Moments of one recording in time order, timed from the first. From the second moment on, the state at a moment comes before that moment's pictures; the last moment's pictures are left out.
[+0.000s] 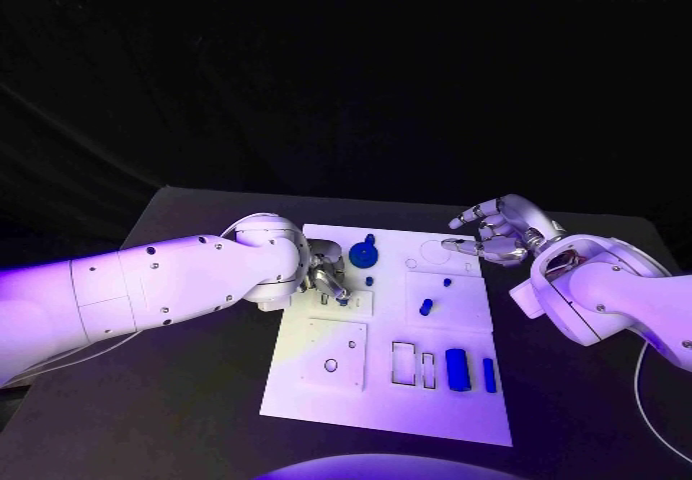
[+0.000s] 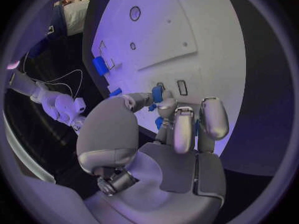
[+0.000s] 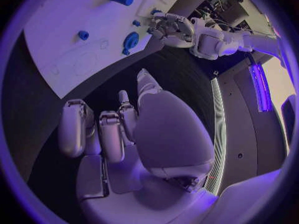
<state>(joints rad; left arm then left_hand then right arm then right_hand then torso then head) 1.23 -0.70 -0.06 1.52 -1.18 0.17 -0.53 1.06 -0.20 0.78 0.23 0.31 0.75 0.06 0.98 0.69 1.24 -0.02 1.23 0.90 1.47 -0.07 1.48 1.31 0.09 1.31 0.04 1.40 1.19 1.29 -0.95 -0.16 1.71 -0.94 -0.60 -0.19 1.46 -0.14 0.03 0.29 0.18 0.89 0.16 0.22 0.32 1.37 0.09 1.39 1.31 1.47 0.01 1.54 1.31 0.05 1.43 0.12 1.30 1.31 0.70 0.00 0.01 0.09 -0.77</state>
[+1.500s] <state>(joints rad) 1.23 -0.70 -0.06 1.51 -1.19 0.21 -0.53 1.02 -0.17 0.78 0.23 0.32 0.77 0.06 0.99 0.69 1.25 -0.03 1.22 0.88 1.47 -0.08 1.48 1.31 0.09 1.31 0.03 1.40 1.19 1.29 -0.95 -0.16 1.71 -0.94 -0.60 -0.19 1.46 -0.14 0.03 0.29 0.18 0.89 0.16 0.22 0.32 1.37 0.09 1.39 1.31 1.47 0.01 1.54 1.31 0.05 1.43 0.12 1.30 1.31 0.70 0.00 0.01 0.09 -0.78</state>
